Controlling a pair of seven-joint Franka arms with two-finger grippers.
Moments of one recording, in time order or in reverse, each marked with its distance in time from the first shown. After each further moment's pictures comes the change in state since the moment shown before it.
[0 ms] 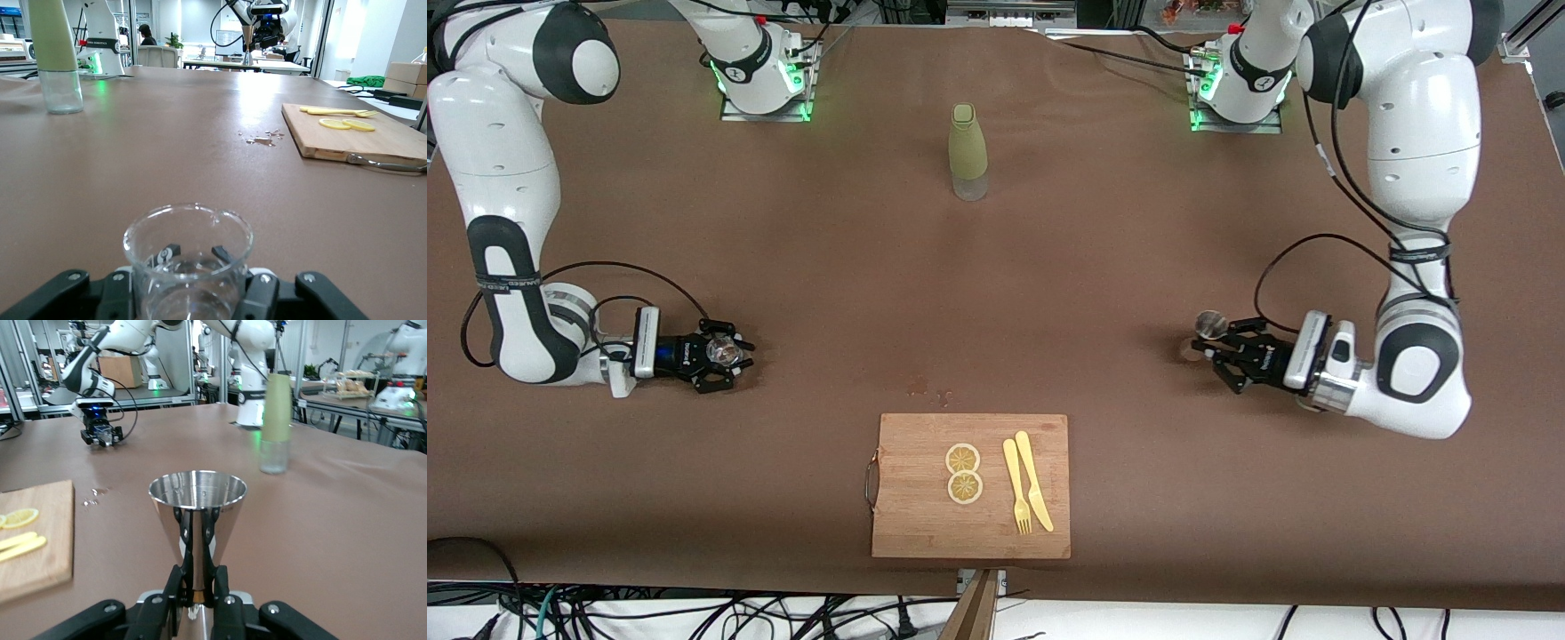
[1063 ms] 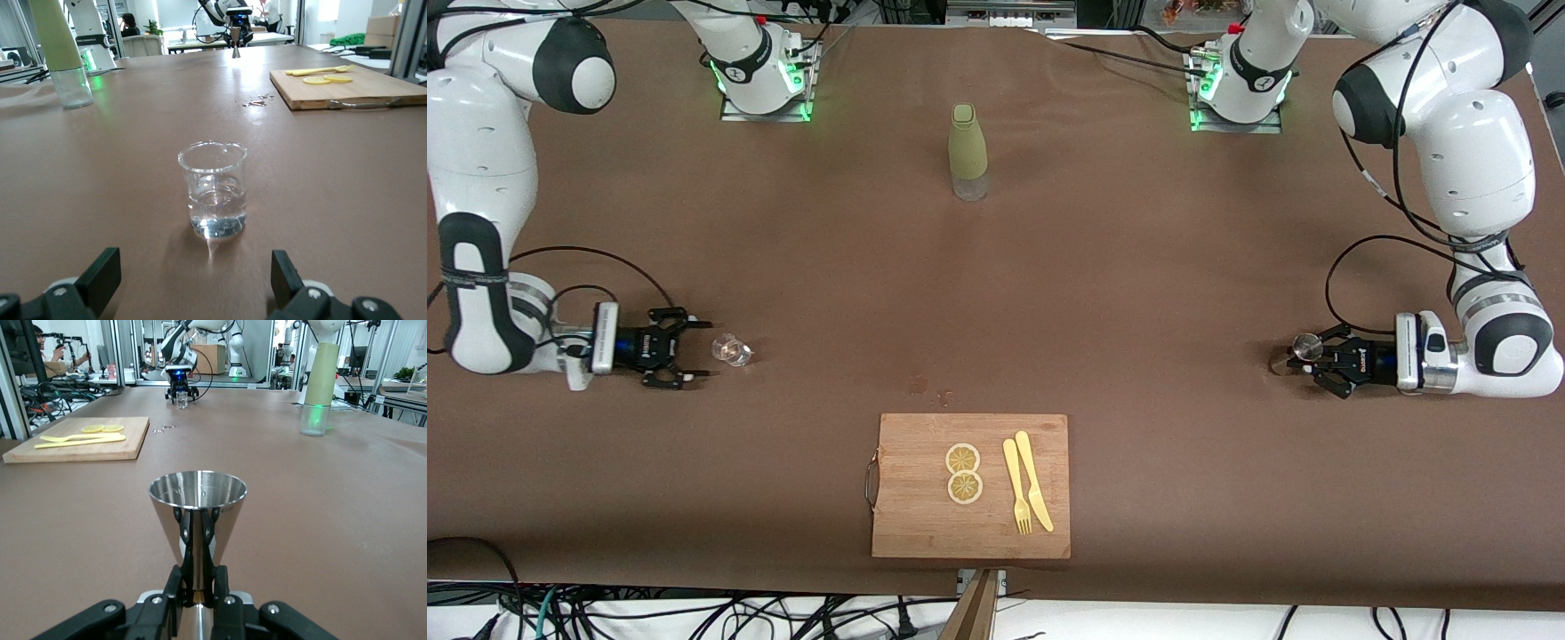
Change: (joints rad) left arm 0.153 0.162 0.175 0.003 -0.165 -0.012 0.033; right arm -0.002 0.008 -0.196 0.074 0.011 -0.125 0.137
